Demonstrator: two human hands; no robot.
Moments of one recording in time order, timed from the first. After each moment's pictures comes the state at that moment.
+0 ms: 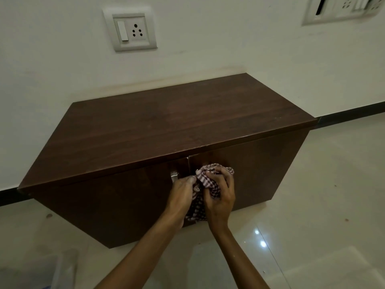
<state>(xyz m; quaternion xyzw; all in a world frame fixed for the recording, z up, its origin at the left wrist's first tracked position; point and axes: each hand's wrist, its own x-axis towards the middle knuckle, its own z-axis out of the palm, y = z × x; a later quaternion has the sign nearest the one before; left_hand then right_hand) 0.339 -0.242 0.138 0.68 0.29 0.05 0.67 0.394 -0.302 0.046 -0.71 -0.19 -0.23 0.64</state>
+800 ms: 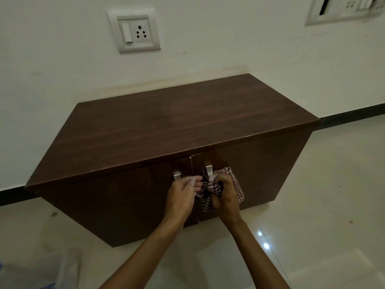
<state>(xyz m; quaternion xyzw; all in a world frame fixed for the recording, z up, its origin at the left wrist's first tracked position) 0.336 -0.239 0.129 0.74 0.29 0.12 0.60 0.419 -0.322 0.029 -0.74 -0.35 -0.16 0.56</state>
